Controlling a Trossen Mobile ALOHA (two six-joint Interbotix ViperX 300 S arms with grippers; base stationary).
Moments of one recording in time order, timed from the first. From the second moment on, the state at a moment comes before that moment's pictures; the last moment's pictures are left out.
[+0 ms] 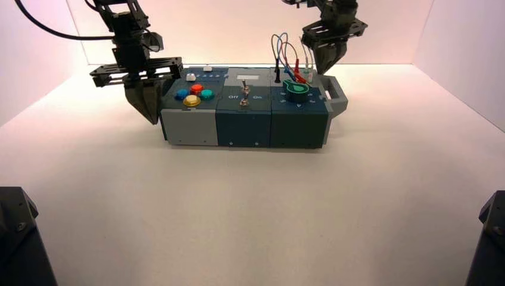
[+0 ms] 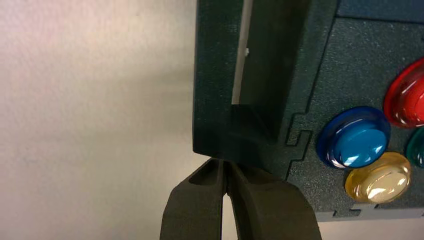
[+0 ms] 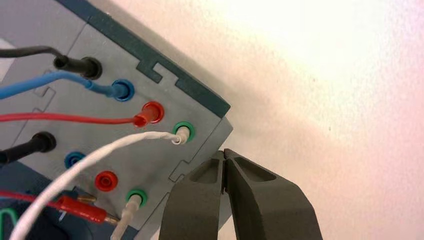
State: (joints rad) left arm -0.27 0.29 0.59 -0.17 0.73 -0.15; right arm 0.28 0.43 0.18 0.04 0.74 -0.35
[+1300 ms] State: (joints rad) left arm -0.24 0.46 0.27 -0.17 0.79 -0.09; right arm 0.27 0.26 0.48 0.04 0.66 -0.24
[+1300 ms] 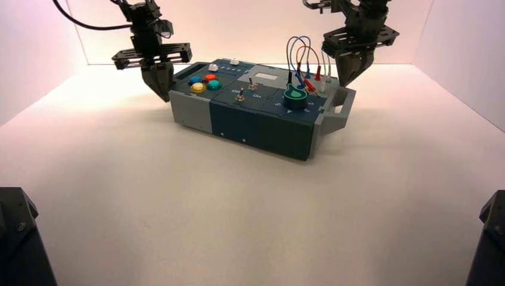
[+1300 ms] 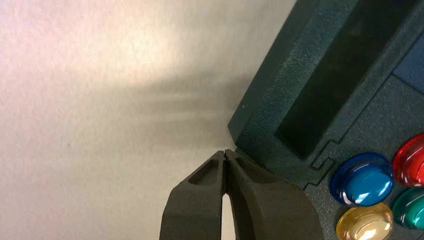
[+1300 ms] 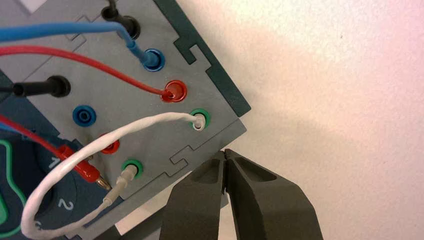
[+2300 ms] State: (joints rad) left arm -0.23 0.53 0.13 -0.17 0.79 -0.06; right arm 0.37 0.18 0.63 0.04 0.65 -0.16
